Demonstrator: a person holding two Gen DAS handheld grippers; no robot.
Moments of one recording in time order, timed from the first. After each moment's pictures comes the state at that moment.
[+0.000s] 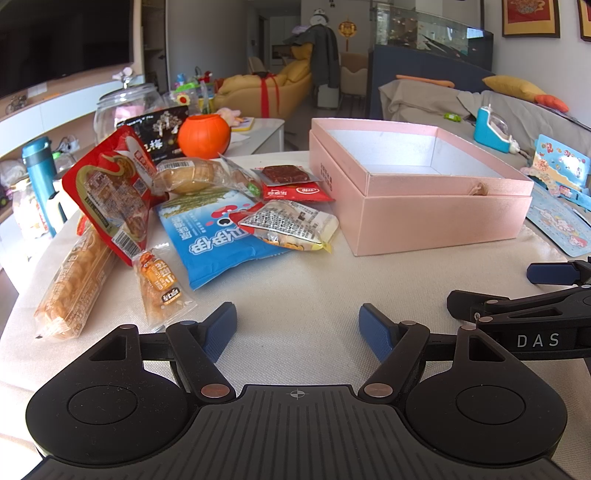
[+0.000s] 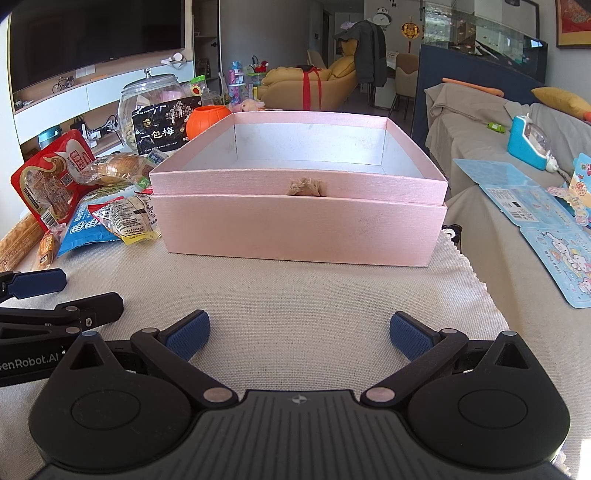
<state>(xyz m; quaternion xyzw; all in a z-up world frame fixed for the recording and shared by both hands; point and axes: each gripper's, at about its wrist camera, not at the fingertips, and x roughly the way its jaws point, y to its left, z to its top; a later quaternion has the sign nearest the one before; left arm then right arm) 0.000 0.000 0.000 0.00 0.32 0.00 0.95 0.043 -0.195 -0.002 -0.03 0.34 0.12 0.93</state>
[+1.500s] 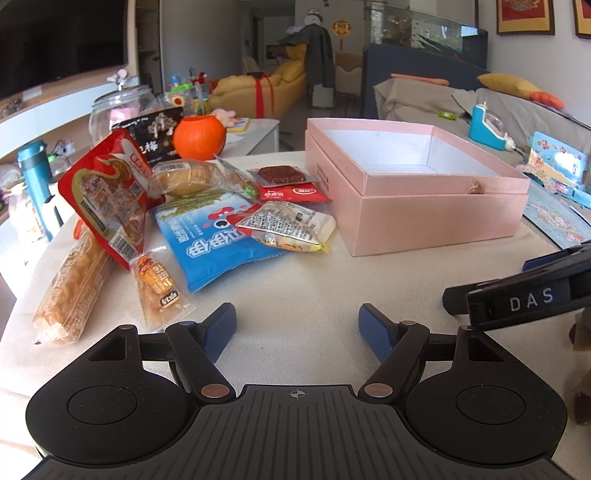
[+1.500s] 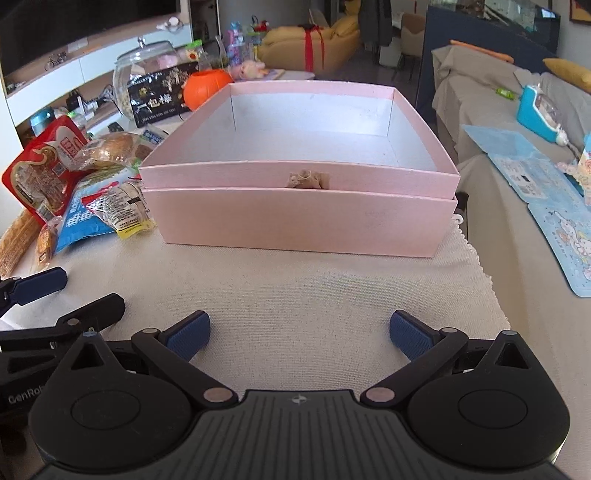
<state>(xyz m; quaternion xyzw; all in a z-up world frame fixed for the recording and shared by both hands) 0.000 0.004 -0.001 0.01 0.32 -0.01 0.95 0.070 -0.187 0.009 -0.04 0.42 0.11 0.90</state>
